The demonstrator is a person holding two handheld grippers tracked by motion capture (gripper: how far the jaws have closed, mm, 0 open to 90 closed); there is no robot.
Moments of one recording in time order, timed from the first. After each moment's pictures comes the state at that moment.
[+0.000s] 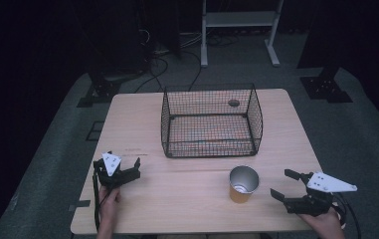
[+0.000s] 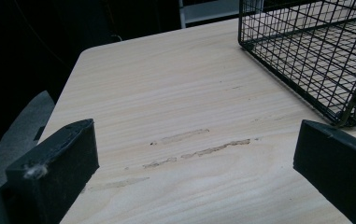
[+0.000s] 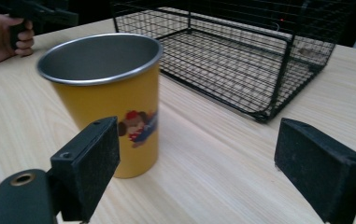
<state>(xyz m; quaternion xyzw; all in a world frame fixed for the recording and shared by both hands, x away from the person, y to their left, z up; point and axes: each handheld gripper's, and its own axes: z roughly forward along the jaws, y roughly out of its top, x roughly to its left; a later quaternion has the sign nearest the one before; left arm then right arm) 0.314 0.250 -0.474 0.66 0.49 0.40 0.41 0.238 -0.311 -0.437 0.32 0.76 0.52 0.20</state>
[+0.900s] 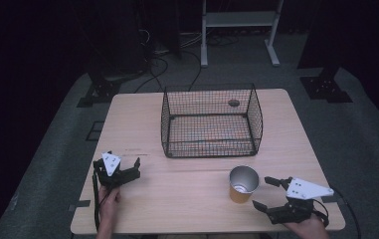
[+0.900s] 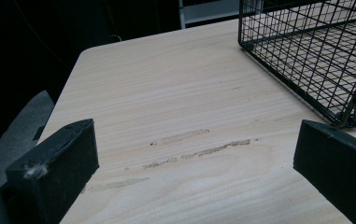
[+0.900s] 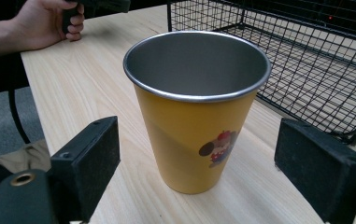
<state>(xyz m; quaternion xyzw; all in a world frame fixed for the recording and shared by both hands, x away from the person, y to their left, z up) 0.314 0.251 -0.474 0.66 0.49 0.40 0.41 0.228 -0.265 -0.436 0.26 0.80 0.51 0.17</state>
